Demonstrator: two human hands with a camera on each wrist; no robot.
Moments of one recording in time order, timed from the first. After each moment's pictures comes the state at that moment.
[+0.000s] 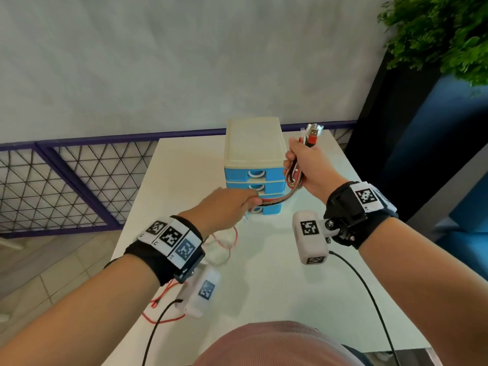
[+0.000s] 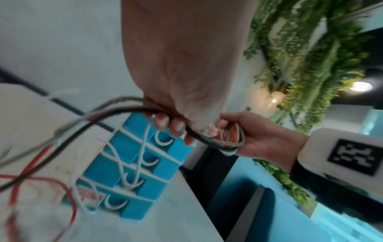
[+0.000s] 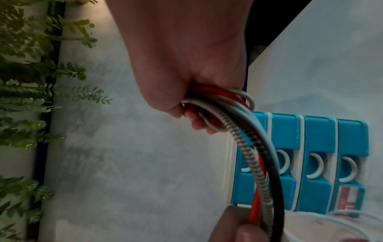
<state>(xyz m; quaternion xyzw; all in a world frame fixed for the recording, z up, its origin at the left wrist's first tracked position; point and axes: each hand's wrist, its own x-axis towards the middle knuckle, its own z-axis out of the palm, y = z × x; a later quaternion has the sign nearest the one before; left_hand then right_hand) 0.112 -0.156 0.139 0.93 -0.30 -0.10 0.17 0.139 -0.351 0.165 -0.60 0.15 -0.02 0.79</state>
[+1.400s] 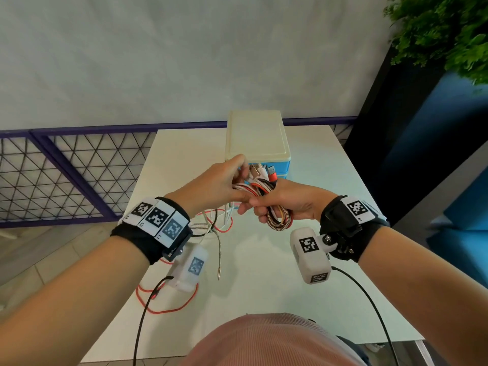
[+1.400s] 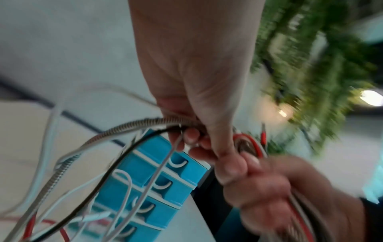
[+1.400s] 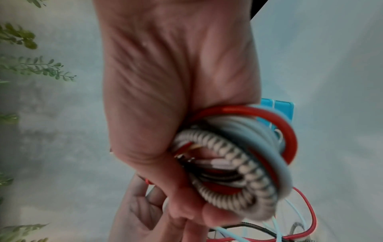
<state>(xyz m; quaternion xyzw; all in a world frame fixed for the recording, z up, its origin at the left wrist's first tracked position) 0.126 -0.137 0.159 0.89 -0.27 -0.11 0.35 0.095 -0.325 0.151 -0.66 -0.09 0.36 0.65</state>
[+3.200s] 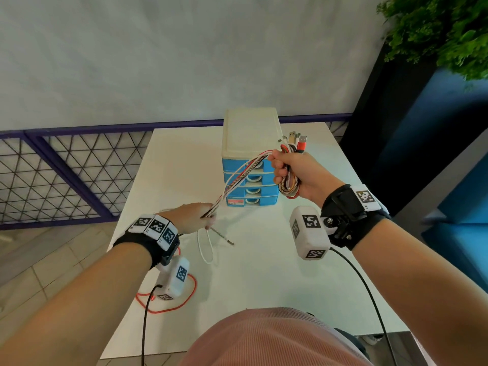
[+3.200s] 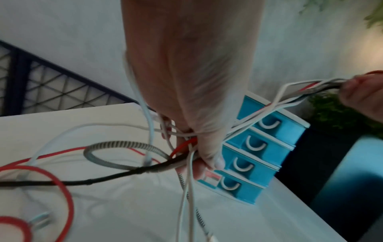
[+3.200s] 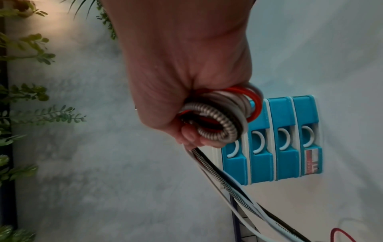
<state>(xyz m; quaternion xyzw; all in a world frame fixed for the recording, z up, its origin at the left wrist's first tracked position) 0.141 -0.080 0.063 0.92 -0.21 -0.26 0.19 0.121 -0.342 0.154 -0.57 0.13 0.12 0.80</state>
